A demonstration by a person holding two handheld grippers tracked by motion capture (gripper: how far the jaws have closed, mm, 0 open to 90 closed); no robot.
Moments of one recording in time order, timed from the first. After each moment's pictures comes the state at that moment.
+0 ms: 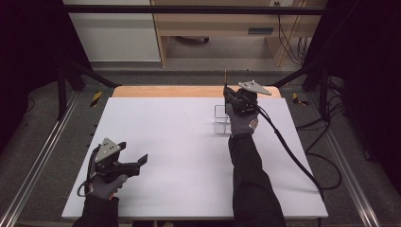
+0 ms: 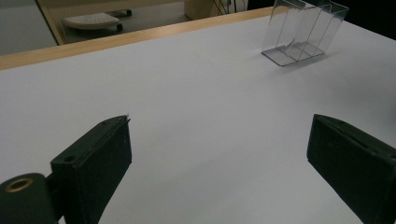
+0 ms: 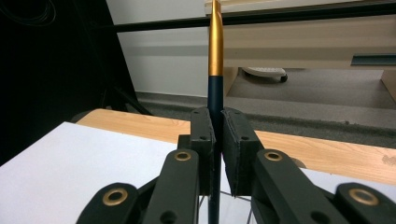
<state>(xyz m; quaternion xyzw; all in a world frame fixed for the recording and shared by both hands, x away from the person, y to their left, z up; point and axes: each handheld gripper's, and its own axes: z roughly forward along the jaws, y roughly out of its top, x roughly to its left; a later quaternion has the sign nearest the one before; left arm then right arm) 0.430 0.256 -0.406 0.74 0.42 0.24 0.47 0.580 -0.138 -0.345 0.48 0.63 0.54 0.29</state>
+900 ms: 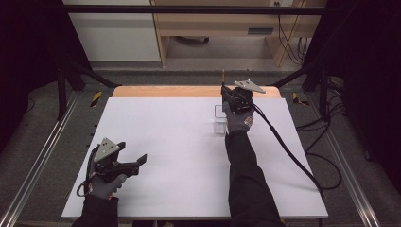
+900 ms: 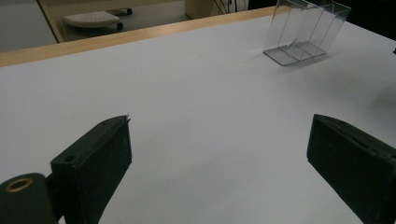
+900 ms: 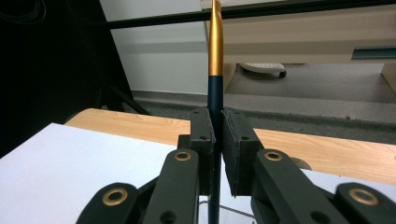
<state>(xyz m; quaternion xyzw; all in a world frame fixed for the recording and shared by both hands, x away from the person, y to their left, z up) 0.431 0.259 -0.407 0.74 0.42 0.24 0.47 0.606 -0.133 -0.363 0.49 0.63 0.53 0.29</state>
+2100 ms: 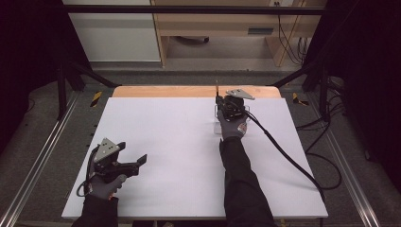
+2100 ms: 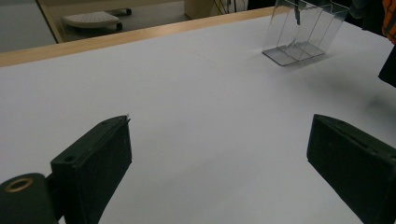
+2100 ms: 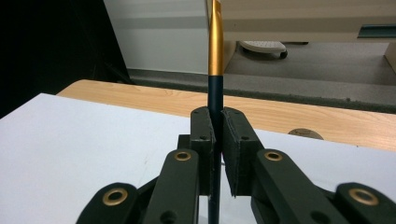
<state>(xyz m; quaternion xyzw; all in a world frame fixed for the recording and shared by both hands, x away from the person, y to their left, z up) 0.430 0.259 -0.407 0.74 0.42 0.24 0.47 0.606 -0.116 -0.395 0.49 0.65 0.50 0.28</state>
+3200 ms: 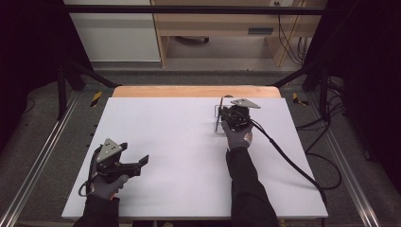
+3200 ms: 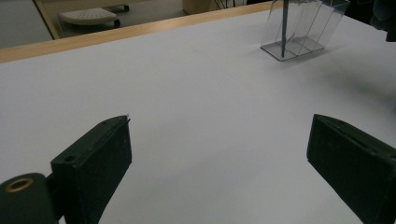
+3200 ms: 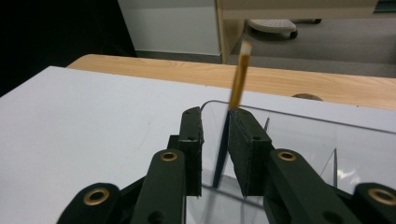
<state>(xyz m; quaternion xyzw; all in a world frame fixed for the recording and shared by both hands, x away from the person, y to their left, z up) 0.432 0.254 -0.411 0.74 0.42 0.24 0.46 0.583 -0.133 -0.412 0.50 0.67 0.49 0.25</state>
